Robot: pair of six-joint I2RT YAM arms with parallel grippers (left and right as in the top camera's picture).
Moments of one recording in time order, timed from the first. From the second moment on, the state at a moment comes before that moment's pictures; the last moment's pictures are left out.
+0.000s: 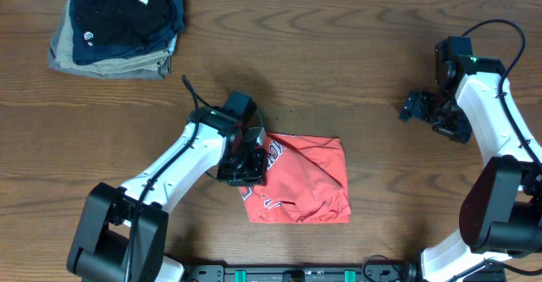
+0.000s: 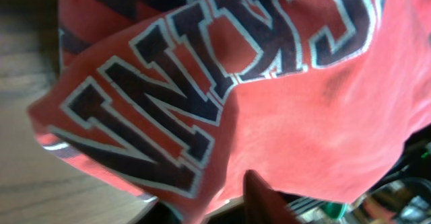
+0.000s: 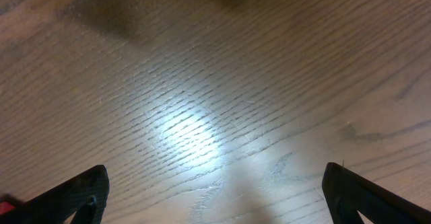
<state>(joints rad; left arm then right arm) -0.45 1.63 1.00 -0.96 0.46 -0.36 -0.09 1.79 1.35 -1.11 0.12 0.41</state>
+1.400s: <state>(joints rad) -0.51 1.59 1.12 -0.67 0.58 -0.44 -0.09 1.79 1.35 -1.11 0.12 0.41</state>
